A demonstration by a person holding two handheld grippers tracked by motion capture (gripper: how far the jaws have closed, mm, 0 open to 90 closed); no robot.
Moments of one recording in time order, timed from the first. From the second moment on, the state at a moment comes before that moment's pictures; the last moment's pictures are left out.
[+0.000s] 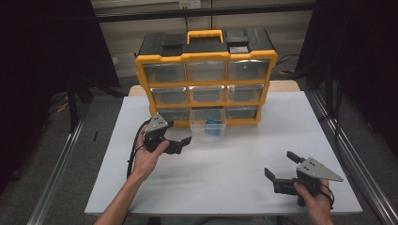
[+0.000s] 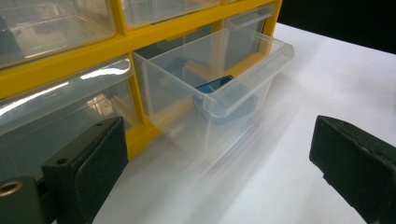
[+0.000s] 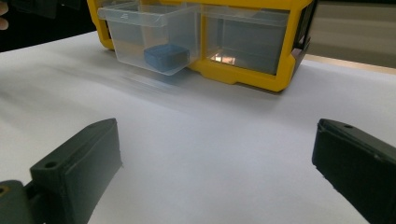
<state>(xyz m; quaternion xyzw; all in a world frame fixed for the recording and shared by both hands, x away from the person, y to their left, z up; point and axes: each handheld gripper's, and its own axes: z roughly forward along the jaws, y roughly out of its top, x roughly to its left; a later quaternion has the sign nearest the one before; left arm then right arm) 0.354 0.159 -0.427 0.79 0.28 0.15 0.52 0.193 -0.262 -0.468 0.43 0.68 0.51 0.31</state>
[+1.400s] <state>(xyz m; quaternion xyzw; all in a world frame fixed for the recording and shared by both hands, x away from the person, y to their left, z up) 0.275 0.232 -0.456 0.71 0.33 0.20 0.59 0.197 -0.259 -0.468 0.44 0.67 0.51 0.31</state>
